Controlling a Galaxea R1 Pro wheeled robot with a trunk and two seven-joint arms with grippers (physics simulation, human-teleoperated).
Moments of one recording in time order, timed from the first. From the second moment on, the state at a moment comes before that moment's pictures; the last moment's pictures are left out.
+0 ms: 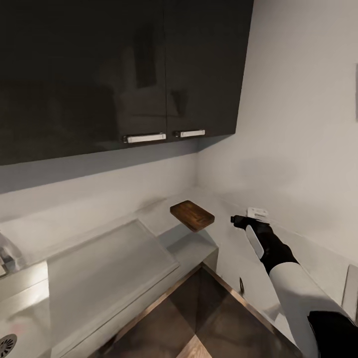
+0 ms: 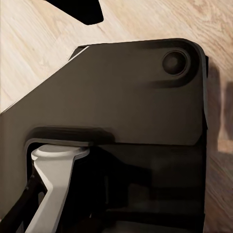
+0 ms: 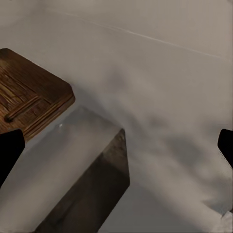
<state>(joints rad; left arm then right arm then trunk) 0.00 -0.09 0.00 -0.07 0.02 -0.06 0.00 -0.90 -0.05 -0.01 -0.72 -0.21 0.44 -0.20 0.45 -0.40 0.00</state>
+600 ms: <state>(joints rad) 0.00 -0.09 0.00 -0.07 0.02 -0.06 0.00 -0.90 -0.05 -0.01 -0.72 -0.21 0.44 -0.20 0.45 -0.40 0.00</state>
